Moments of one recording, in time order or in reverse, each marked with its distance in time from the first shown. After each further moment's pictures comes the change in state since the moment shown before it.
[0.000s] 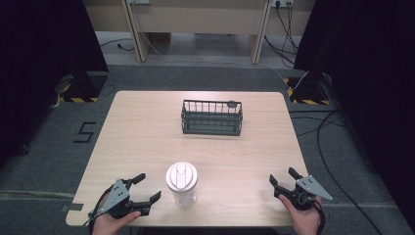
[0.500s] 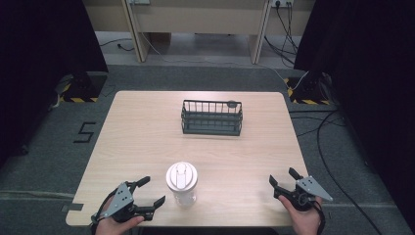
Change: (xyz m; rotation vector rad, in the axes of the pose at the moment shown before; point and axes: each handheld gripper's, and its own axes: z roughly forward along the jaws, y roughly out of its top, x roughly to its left) left arm -0.016 0.003 0.001 -0.006 -0.049 0.036; right arm 0.001 -0.001 -0.001 -0.007 0.005 -0.002
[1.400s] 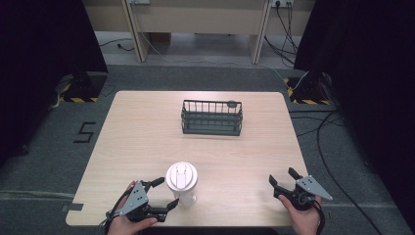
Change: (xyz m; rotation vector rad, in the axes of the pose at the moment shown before) left arm -0.019 0.007 0.028 0.018 -0.085 0.020; right arm 0.000 0.000 0.001 0.008 0.005 0.014
